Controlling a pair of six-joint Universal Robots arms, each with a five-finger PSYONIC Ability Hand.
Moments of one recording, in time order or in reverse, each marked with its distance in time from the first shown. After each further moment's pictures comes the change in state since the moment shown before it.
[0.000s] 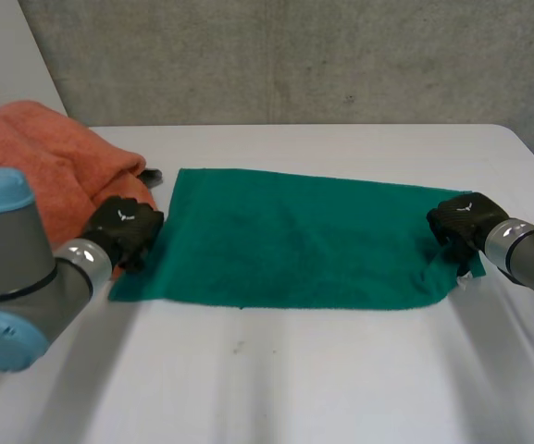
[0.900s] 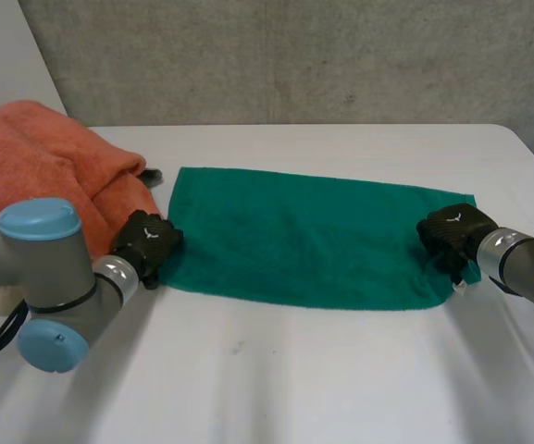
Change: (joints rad) left arm -0.035 -0.221 0.078 0.137 -0.015 0.149; right arm 0.016 0.003 0.030 0.016 -0.025 -0.010; left_hand -0.257 -0.261 -0.270 -0.273 -0.278; right_hand 0.000 0.000 0.000 0.001 0.000
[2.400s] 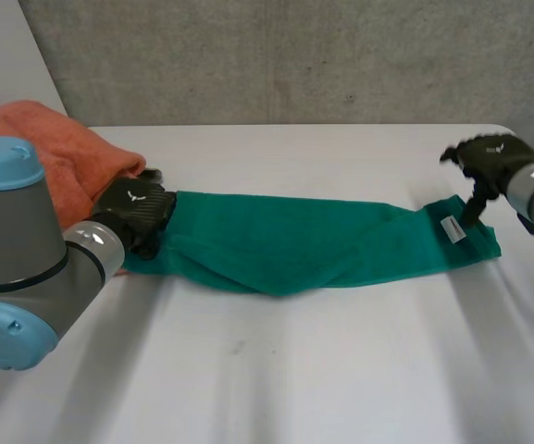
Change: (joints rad) left arm -0.076 0.281 0.021 -0.248 -0.089 -0.238; right arm 0.003 -0.070 -0.237 0.100 0.127 0.165; left_hand 0.550 0.613 0.611 0.622 0.583; right_hand -0.867 -0.909 -0.917 -0.929 -0.889
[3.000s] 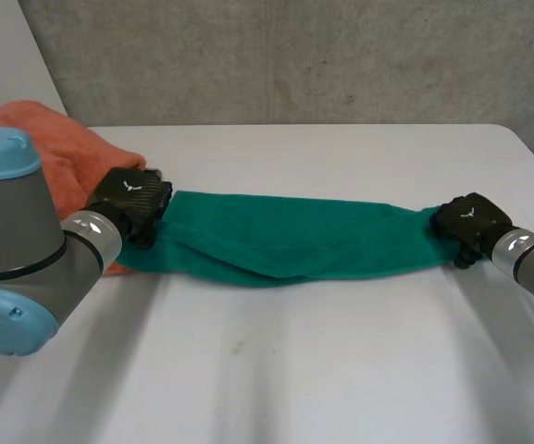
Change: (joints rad) left arm 0.016 -0.022 0.044 0.002 0.003 0.001; right arm -0.105 0.169 0.214 -0.296 -0.247 -0.316; left_hand 0.000 0.000 0.000 0.000 0.000; right_hand 0.508 0.514 0.501 0.501 0.498
